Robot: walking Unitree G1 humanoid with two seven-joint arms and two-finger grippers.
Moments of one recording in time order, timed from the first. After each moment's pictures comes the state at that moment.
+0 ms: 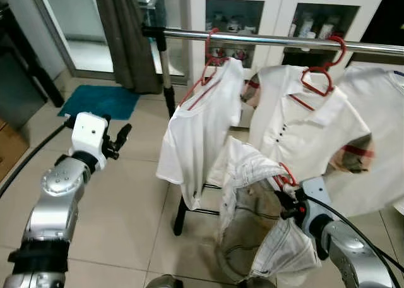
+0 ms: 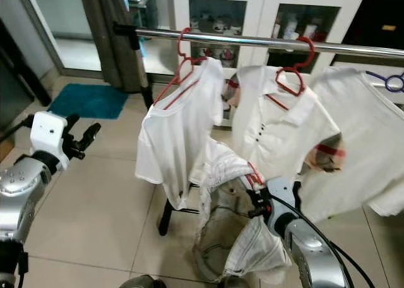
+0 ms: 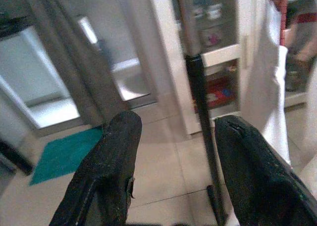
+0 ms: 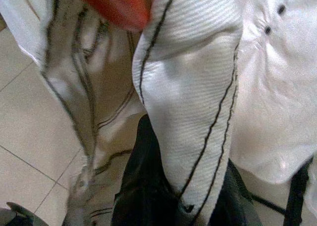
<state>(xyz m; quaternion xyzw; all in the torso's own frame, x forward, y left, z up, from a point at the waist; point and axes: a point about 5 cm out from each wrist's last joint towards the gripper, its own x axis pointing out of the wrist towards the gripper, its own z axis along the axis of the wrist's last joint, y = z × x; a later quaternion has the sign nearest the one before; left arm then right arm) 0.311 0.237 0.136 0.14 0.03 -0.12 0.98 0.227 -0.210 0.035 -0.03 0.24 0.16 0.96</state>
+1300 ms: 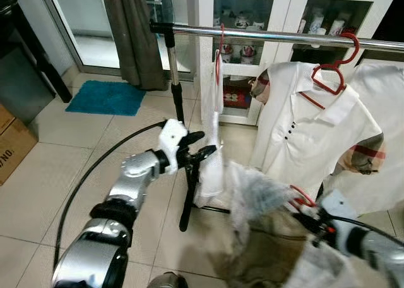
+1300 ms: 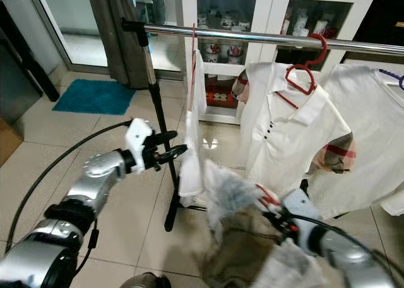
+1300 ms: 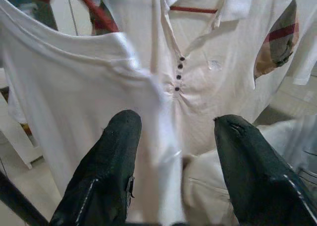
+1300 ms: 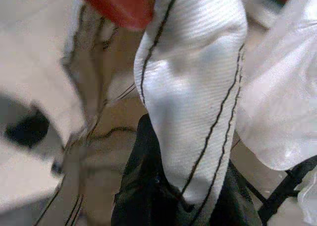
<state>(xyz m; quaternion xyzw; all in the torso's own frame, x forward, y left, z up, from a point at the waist) 0.336 0.119 0.098 0.04 0.04 -0.44 0.90 0.194 -0.259 0.059 -0.15 0.31 0.30 0.89</state>
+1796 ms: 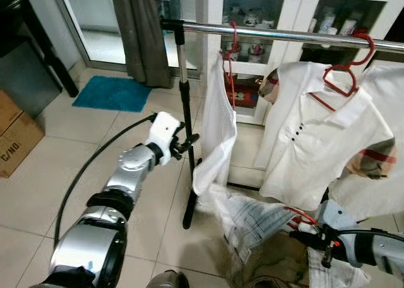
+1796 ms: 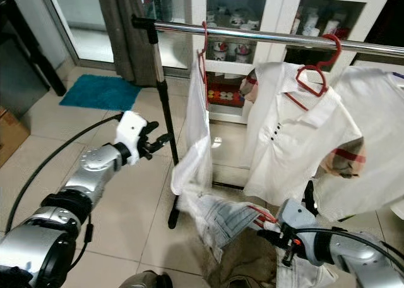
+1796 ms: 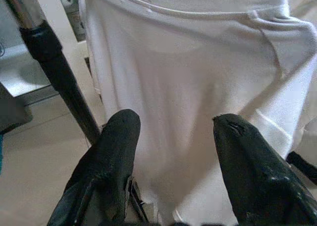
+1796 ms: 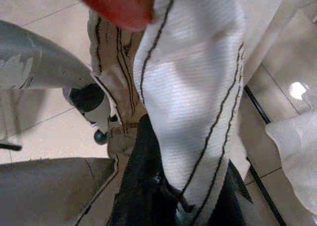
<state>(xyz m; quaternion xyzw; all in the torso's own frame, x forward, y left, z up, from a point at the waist) 0.357 0.129 0.097 0.10 0.07 -0.31 0.94 0.185 -0.249 0.070 -0.16 0.31 0.43 0.83</state>
